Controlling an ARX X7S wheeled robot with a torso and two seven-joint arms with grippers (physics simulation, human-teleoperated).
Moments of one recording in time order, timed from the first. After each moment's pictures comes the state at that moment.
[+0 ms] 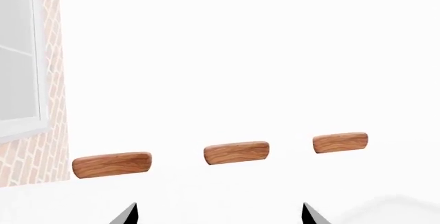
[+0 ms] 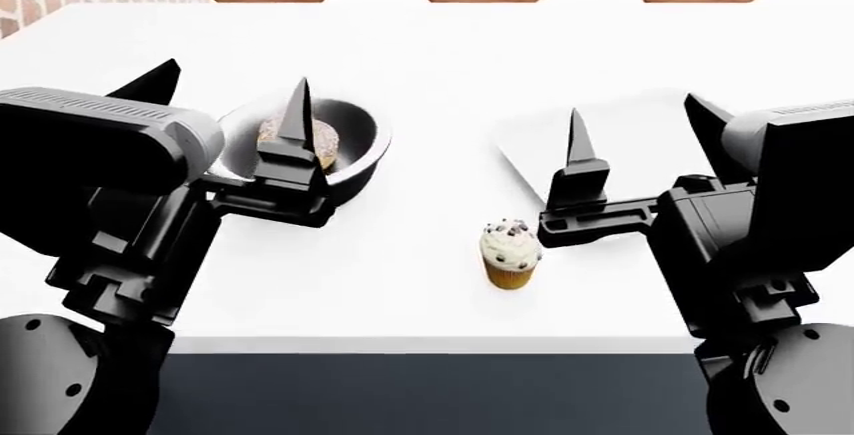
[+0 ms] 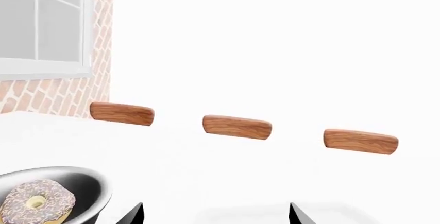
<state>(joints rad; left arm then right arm) -0.71 -0.38 -0.07 0.92 -1.01 -1.17 -0.56 0.74 0.40 0.14 -0.93 1.17 1.36 0.74</state>
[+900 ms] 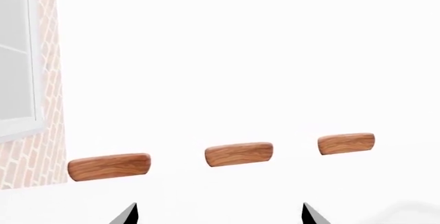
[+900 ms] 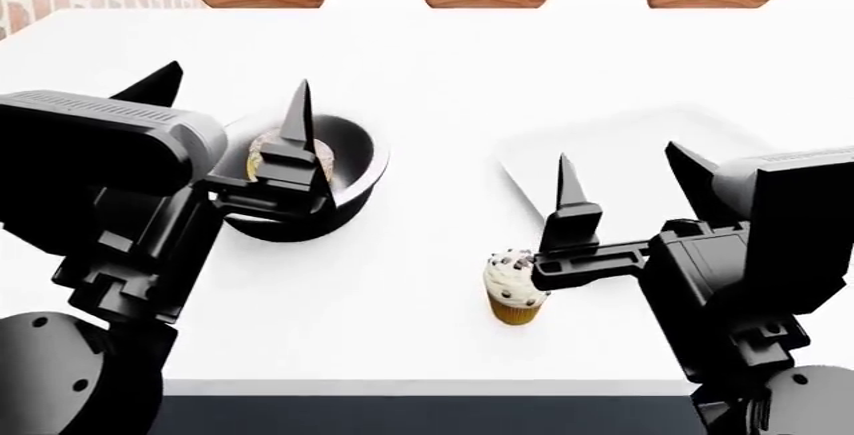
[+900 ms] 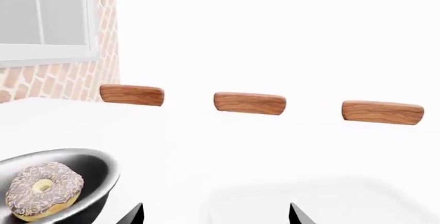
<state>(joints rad) -0.69 -0.41 -0.03 0.90 -0.98 -1.10 -0.55 0.65 0.43 0.17 -0.93 1.40 1.31 0.89</state>
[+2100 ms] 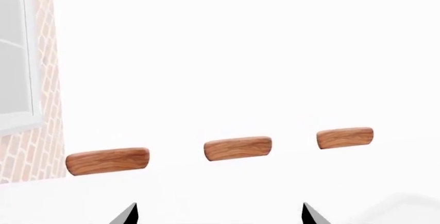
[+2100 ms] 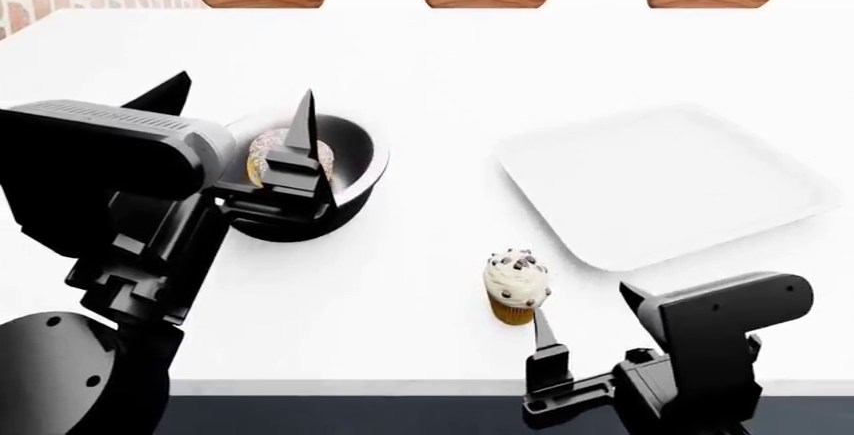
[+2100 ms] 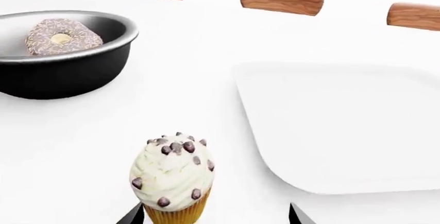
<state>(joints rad) -0.66 -0.44 0.02 0.87 -0.95 -1.03 -0.54 0.24 0.53 0.12 -0.96 1.22 1.24 0.65</state>
